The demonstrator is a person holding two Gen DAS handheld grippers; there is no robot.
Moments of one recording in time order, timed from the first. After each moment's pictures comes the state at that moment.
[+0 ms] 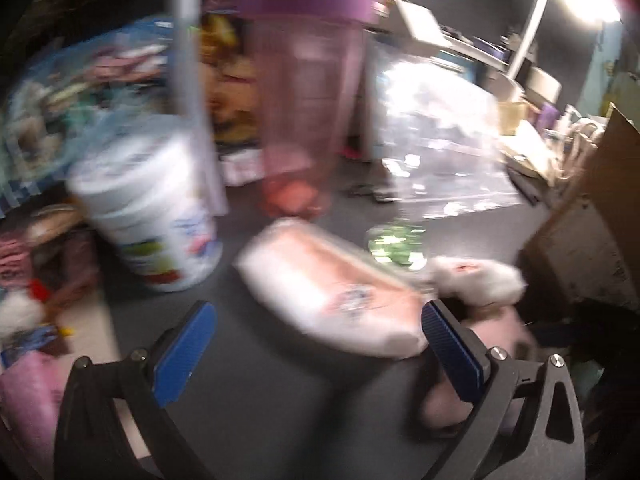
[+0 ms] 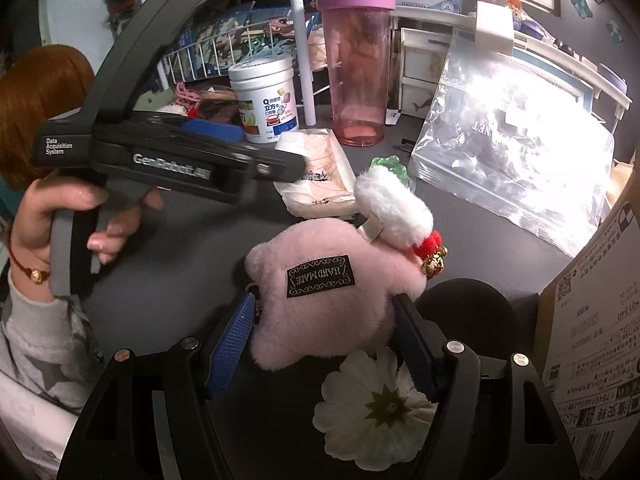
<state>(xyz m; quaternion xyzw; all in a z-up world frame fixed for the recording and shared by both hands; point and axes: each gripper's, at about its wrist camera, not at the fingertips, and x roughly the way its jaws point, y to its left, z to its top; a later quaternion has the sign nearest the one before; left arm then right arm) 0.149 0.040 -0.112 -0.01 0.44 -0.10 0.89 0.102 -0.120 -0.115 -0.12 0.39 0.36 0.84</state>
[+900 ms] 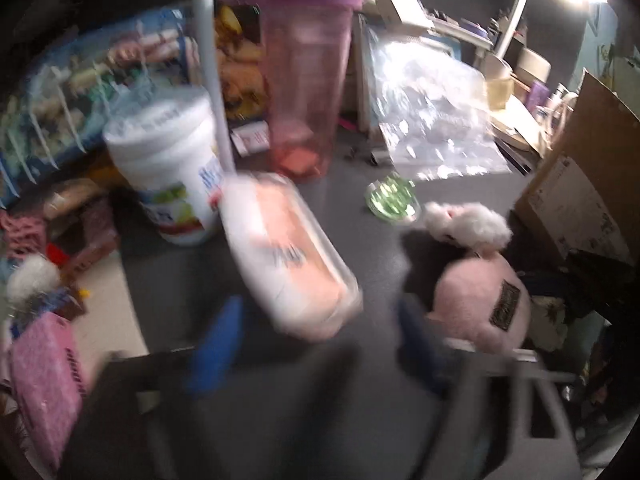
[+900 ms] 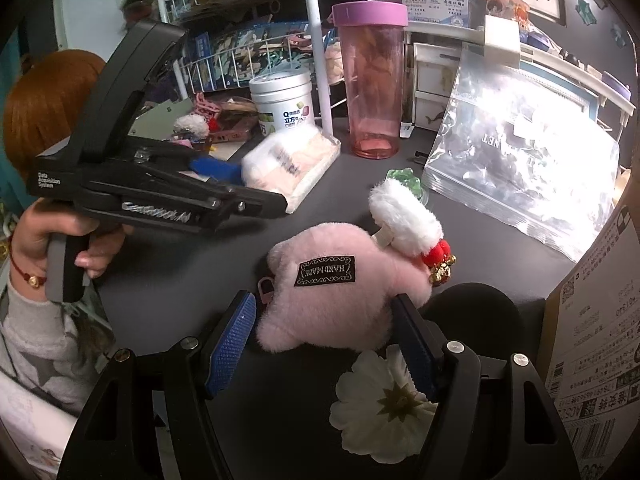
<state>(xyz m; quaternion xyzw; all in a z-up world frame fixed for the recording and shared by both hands) 0.107 0.054 -0.112 0.02 0.44 -0.07 0.89 0.092 -0.120 -0.110 -0.11 0.37 0.39 0.84</state>
